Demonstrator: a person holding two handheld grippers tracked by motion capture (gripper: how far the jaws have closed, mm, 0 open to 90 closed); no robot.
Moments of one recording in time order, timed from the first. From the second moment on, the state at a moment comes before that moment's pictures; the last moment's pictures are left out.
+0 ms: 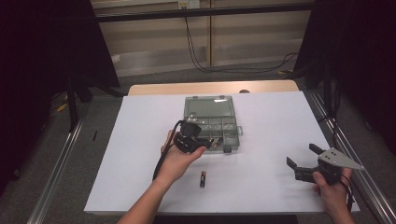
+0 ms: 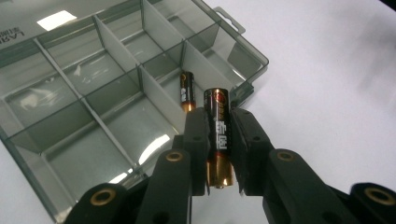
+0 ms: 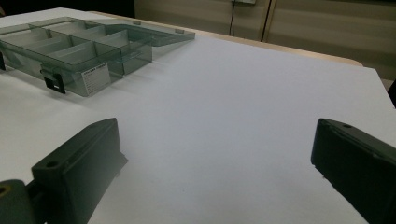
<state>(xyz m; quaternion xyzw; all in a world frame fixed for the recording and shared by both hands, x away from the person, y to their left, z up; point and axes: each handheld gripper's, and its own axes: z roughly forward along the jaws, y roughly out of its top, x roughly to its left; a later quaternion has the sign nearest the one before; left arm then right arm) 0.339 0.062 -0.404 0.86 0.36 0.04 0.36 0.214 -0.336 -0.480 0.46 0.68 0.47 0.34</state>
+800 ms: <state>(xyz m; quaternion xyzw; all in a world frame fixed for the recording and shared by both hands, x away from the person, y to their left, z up) 0.366 0.042 -0.414 0.85 0.37 0.03 0.37 0.214 -0.336 -0.480 0.46 0.68 0.47 0.34</state>
